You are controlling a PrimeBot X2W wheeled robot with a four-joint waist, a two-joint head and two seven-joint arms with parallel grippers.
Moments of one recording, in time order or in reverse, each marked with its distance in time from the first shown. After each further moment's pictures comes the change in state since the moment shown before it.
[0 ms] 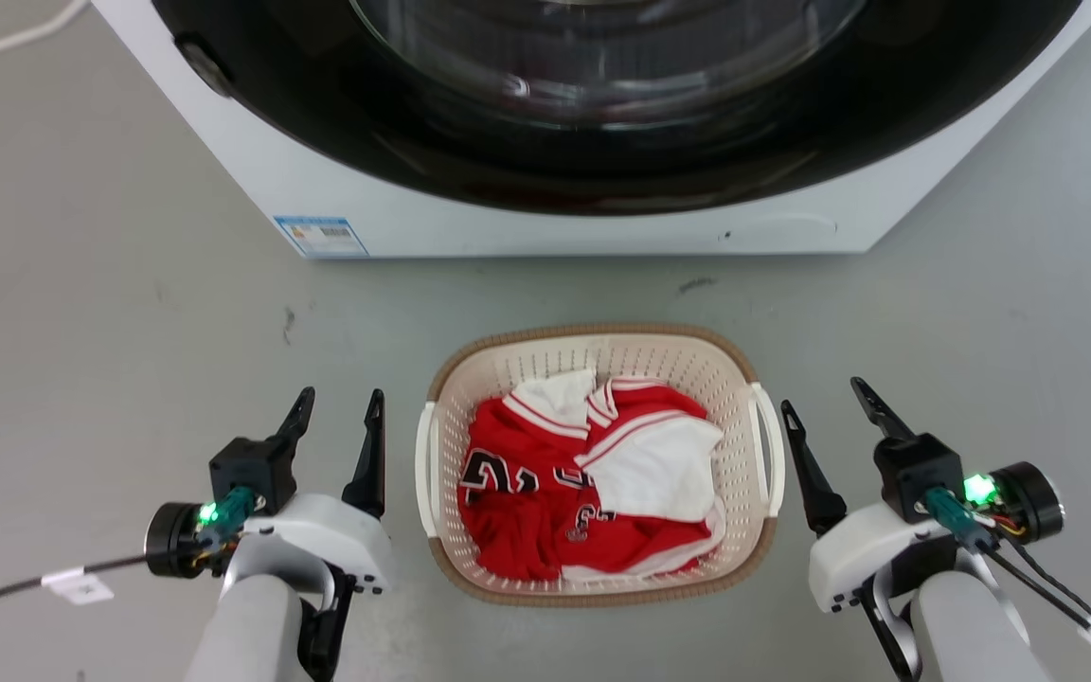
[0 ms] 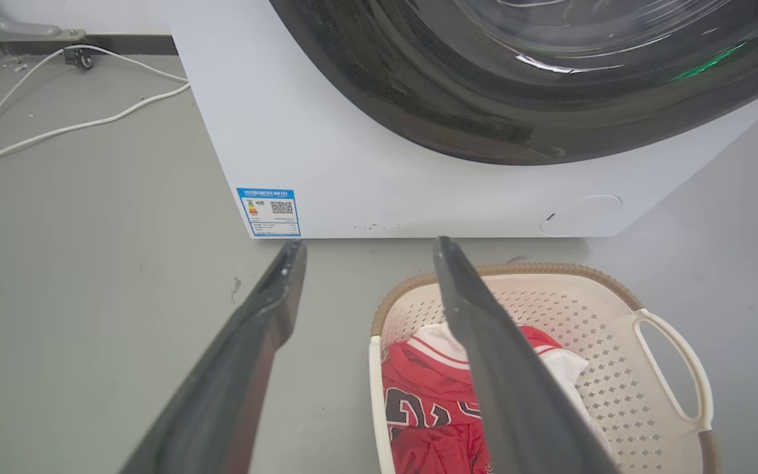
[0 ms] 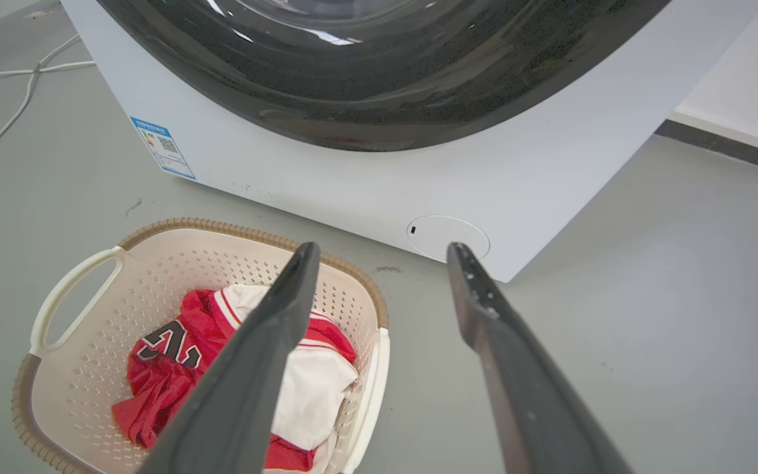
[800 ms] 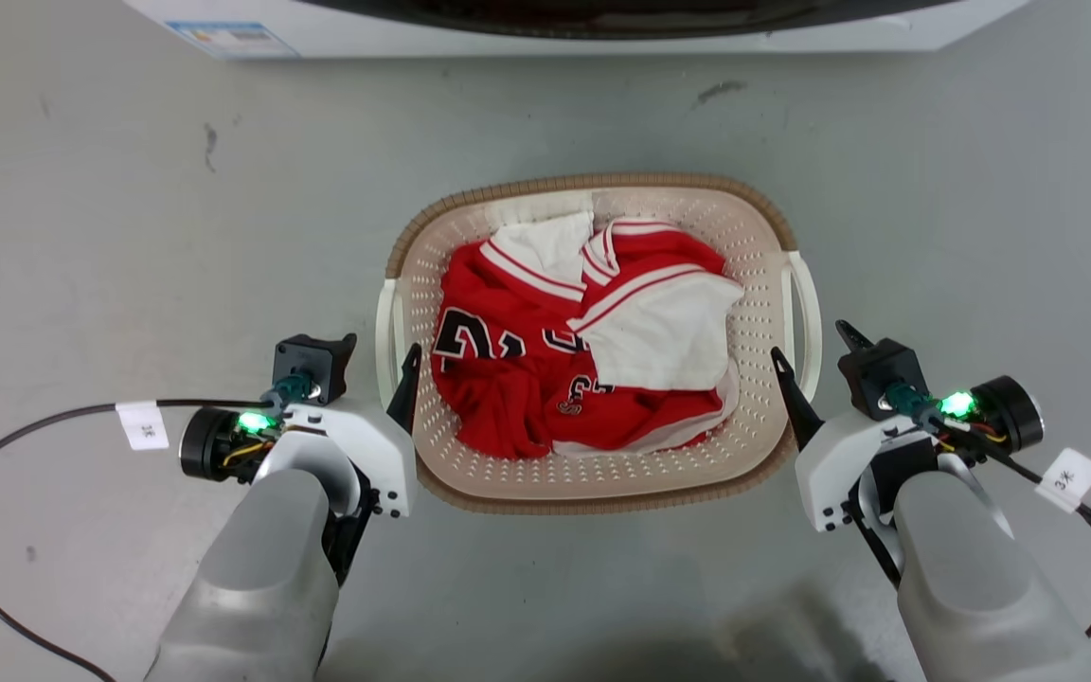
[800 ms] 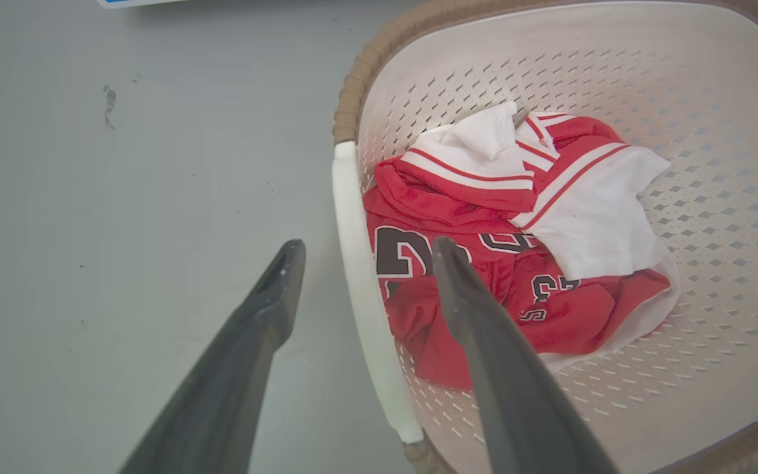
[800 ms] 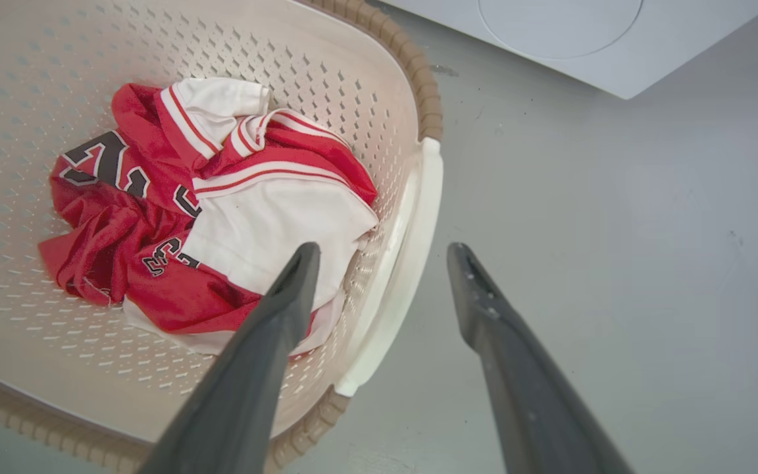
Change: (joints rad) left arm -0.374 0.045 -0.221 0.509 -0.082 -0.005 0.000; right arm -0.317 0.000 -0.001 0.428 -0.077 0.000 0.000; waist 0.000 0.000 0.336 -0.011
